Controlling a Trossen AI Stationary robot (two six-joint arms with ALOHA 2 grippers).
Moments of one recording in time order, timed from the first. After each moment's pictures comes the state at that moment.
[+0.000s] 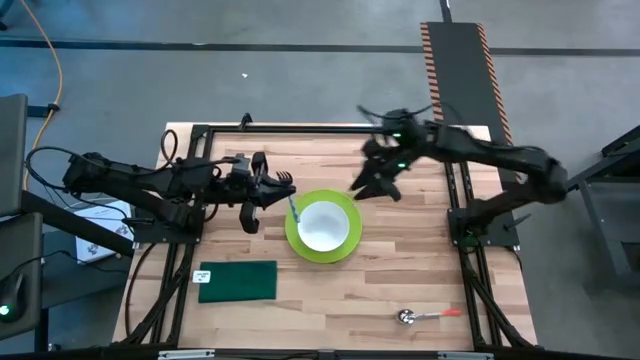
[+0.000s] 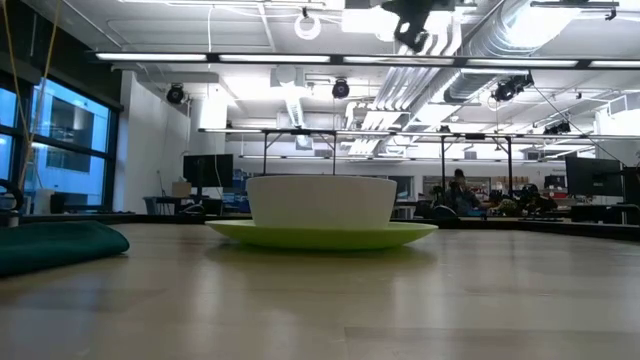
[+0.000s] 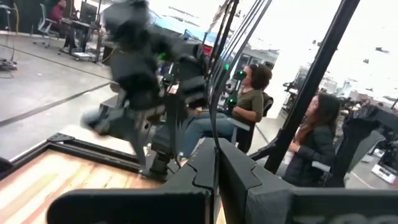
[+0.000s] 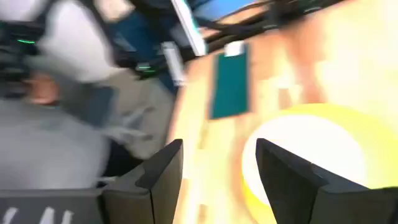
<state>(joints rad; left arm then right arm) -0.04 1.03 0.91 0.20 -0.18 -0.29 -0.30 1.34 1.29 -0.57 -0.74 0.19</state>
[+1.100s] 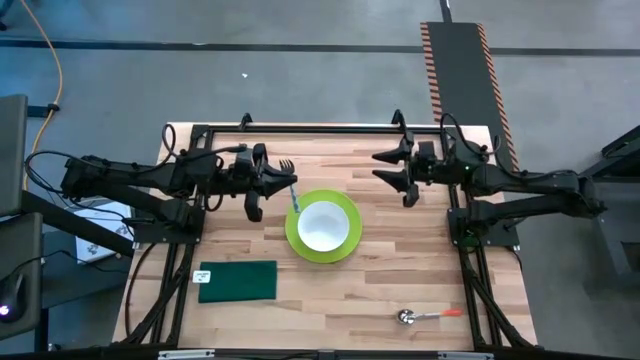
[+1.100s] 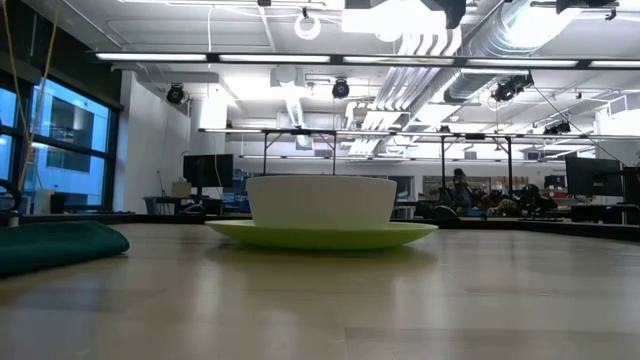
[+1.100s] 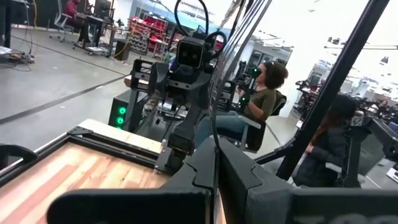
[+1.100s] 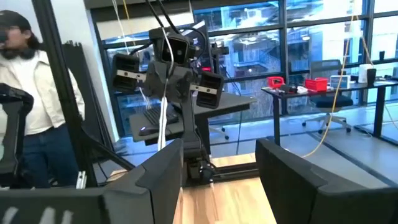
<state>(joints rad) 0.05 1.03 0.91 0.16 -0.12 -0.31 -0.17 0.89 0.69 0.34 -0.14 0.11</state>
